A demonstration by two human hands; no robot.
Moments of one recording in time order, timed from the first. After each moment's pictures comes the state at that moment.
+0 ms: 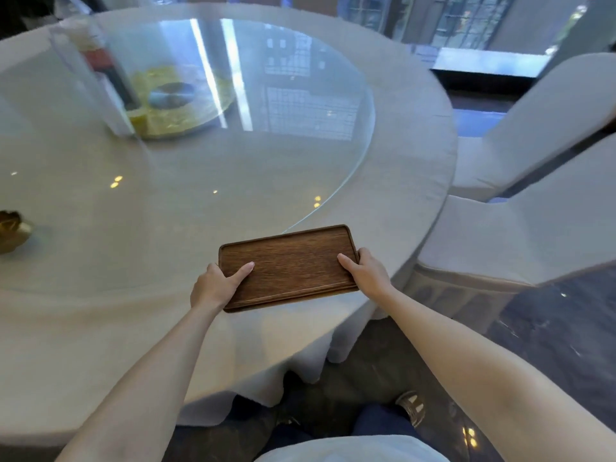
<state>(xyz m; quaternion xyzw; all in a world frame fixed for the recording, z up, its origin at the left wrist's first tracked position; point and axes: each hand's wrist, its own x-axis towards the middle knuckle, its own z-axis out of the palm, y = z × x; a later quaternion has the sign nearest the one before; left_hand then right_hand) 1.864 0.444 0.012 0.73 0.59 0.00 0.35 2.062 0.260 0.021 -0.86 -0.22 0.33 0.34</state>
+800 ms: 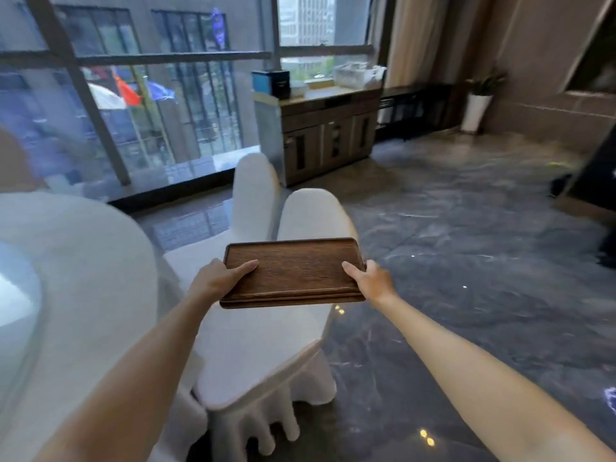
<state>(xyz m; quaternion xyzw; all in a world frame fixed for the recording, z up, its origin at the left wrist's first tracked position) 2.406 0.113 0.154 0.92 0.16 -0.05 0.37 2.401 -0.159 0.133 -0.88 0.12 0.04 0.45</state>
